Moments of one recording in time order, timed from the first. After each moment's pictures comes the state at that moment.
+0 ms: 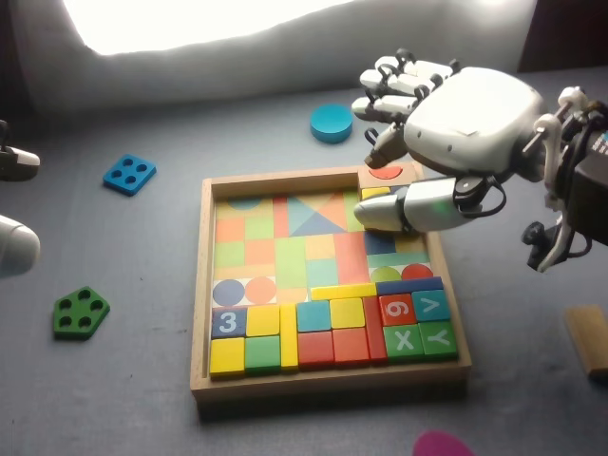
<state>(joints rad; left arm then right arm) -0.50 -0.34 0.64 0.33 1.14 0.87 -0.42 -1.26 1.32 0.08 0.42 -1.25</state>
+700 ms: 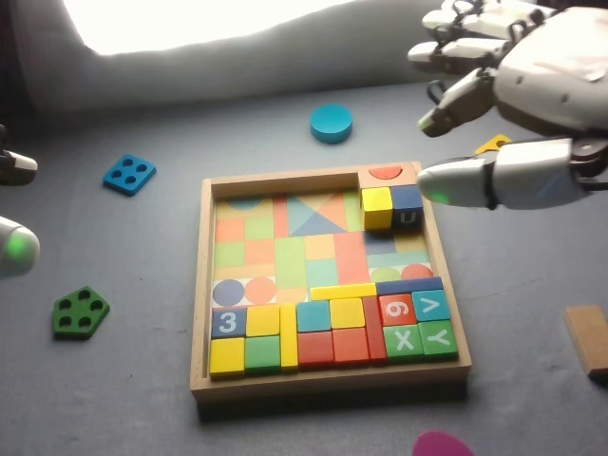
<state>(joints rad) -0.50 -0.34 0.64 0.33 1.14 0.87 -0.30 -0.86 0.92 0.13 0.33 -1.23</state>
